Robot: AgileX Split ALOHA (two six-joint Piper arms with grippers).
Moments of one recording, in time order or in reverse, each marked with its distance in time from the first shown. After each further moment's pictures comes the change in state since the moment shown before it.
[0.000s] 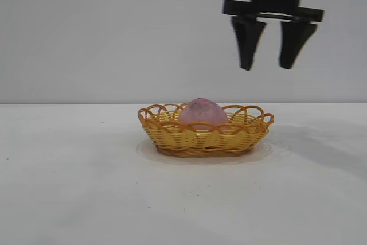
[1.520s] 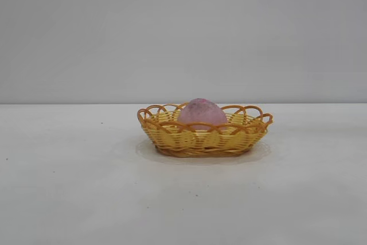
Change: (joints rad) left arm 0.000 0.000 0.000 0.000 0.000 0.000; right arm -0.203 -1.005 0.641 -0.075 0.129 0.111
